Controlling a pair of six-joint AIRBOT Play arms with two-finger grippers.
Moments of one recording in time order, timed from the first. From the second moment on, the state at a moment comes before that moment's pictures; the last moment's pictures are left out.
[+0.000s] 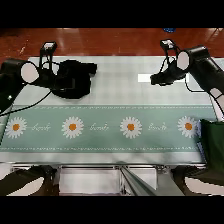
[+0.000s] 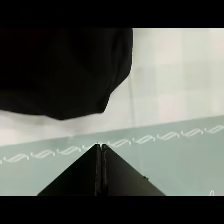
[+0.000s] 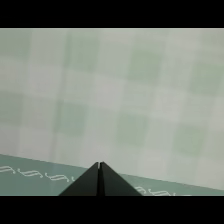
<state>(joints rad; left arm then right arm) -0.27 -1.21 1.16 1.53 -1.01 -1.72 0.26 -1.43 1.39 -1.67 1.14 1.70</state>
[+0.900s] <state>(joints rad) -0.21 -1.68 1.45 1.56 -0.92 -1.62 0.26 -1.43 1.39 -1.75 1.15 1.70</state>
